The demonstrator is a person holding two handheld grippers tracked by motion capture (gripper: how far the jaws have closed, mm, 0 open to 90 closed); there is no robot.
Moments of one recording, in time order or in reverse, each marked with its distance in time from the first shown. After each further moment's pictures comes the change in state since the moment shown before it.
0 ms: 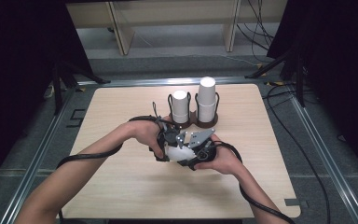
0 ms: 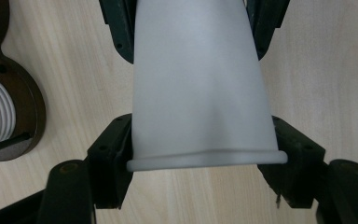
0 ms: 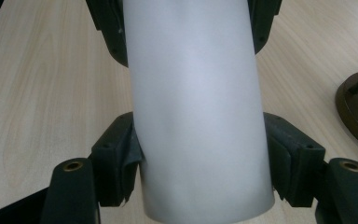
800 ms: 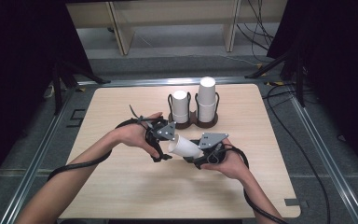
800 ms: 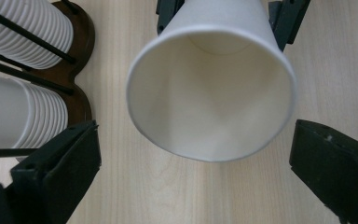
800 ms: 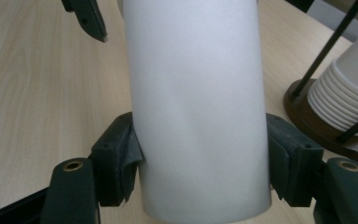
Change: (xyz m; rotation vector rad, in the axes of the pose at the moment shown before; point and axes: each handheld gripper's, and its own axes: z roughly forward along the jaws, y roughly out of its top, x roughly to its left) left arm -0.004 -0.041 -0.001 -0.391 0.181 -0.172; right arm 0.000 -0.020 -0.019 -0.131 -0.143 -0.007
